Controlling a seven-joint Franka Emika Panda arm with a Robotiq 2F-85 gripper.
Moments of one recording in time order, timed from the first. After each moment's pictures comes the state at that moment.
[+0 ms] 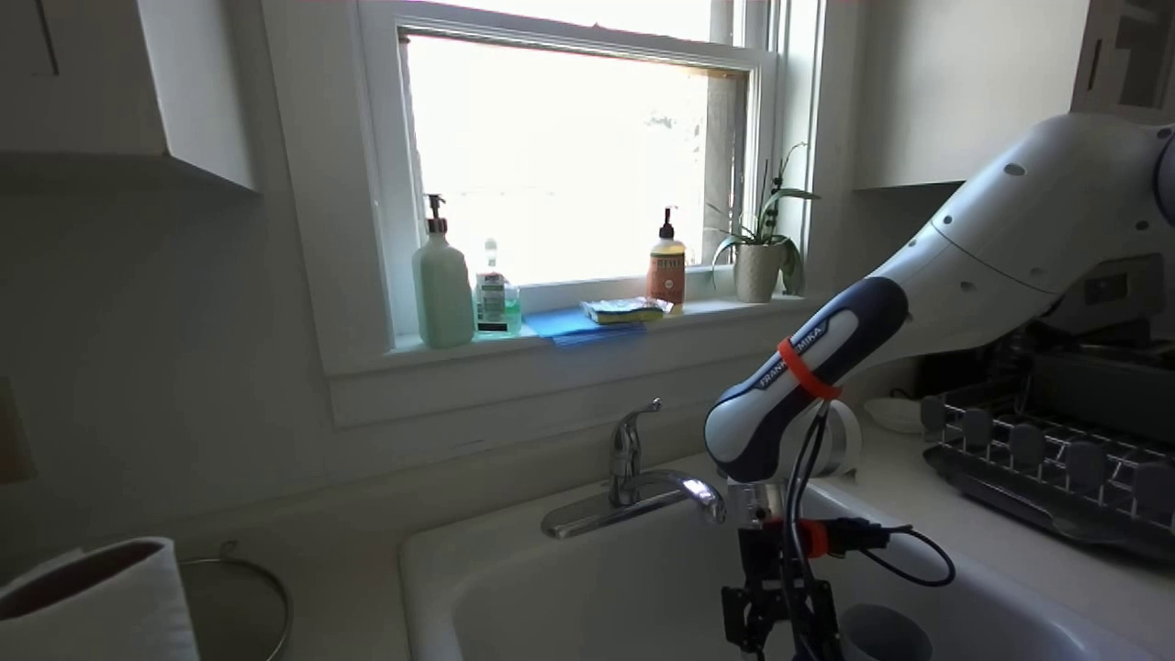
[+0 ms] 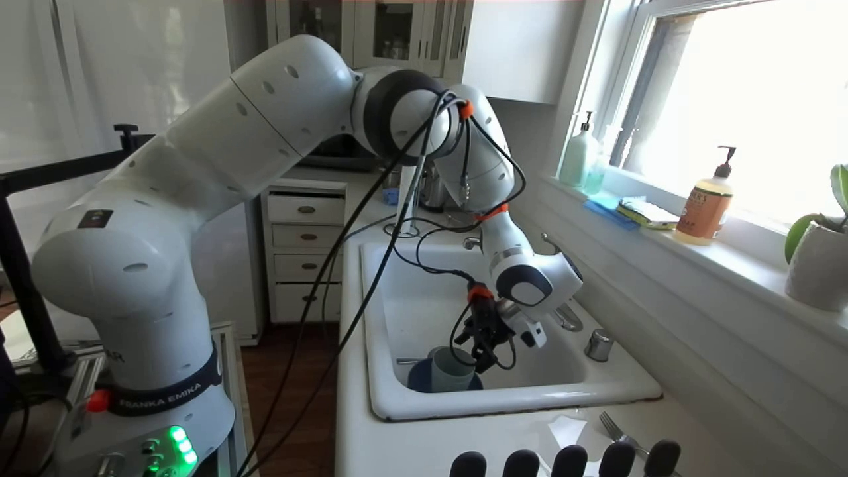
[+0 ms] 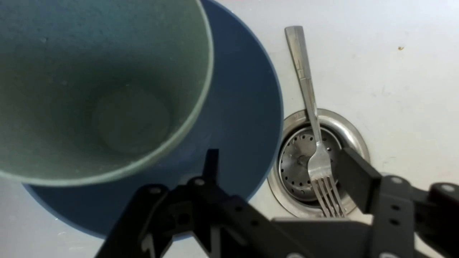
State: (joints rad) arm -0.09 0.84 -0.01 -1.69 0.36 2.07 0.09
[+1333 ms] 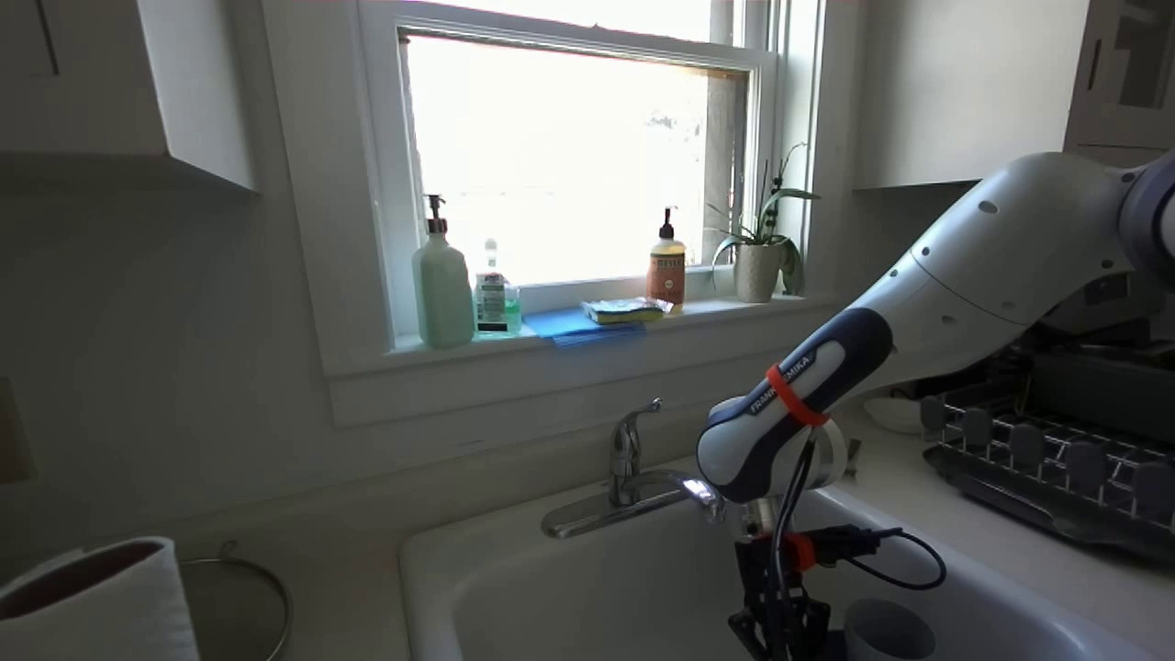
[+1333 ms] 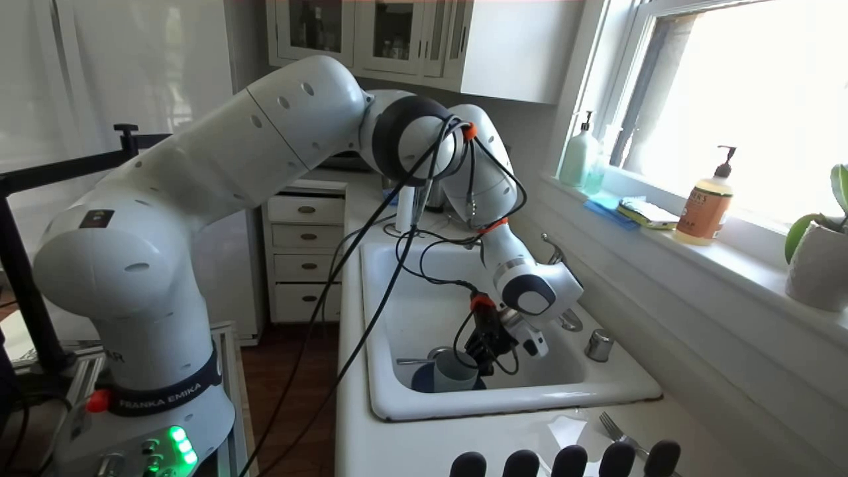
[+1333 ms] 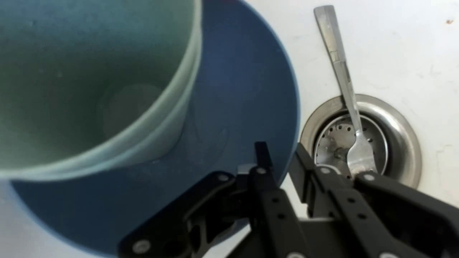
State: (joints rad) arm -0.09 0.93 -0.03 -1.59 0.29 2.02 0.20
